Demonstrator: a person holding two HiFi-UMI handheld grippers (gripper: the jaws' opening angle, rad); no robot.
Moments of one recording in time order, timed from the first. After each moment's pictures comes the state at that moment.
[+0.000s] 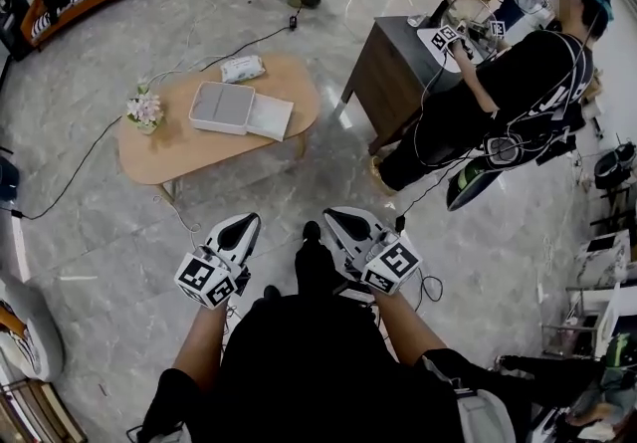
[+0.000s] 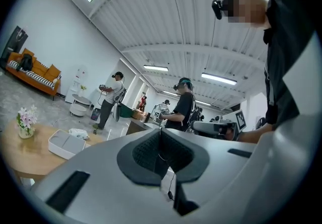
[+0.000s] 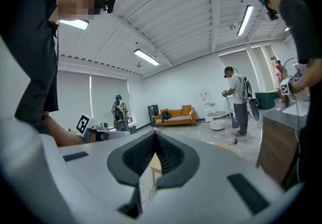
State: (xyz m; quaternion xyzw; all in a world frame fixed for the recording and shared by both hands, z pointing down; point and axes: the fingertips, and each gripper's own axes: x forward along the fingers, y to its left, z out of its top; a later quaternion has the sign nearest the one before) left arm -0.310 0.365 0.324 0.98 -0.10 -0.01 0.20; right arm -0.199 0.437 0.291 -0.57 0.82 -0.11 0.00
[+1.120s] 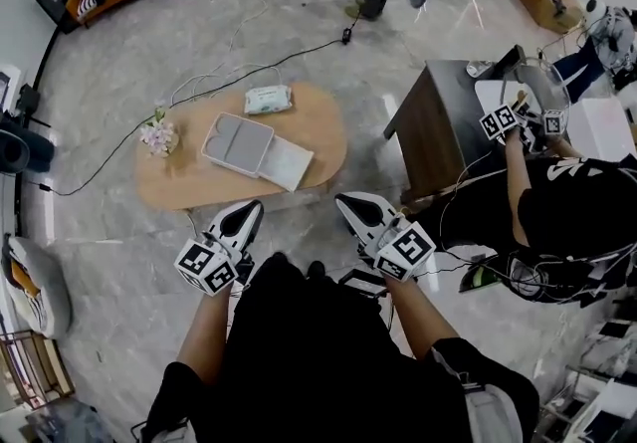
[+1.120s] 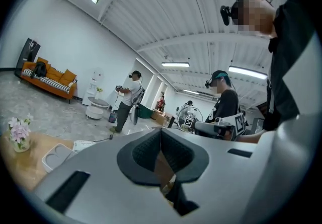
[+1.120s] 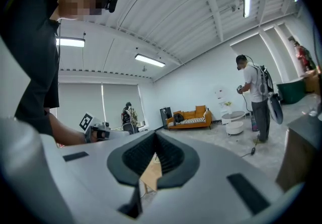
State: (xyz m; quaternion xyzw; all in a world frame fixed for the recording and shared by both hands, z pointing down) left arm -0.101 0.172 0.315 0.96 -0.21 0.01 0.21; right arm 0.039 0.224 0.290 -0.47 0.88 -0.11 0.03
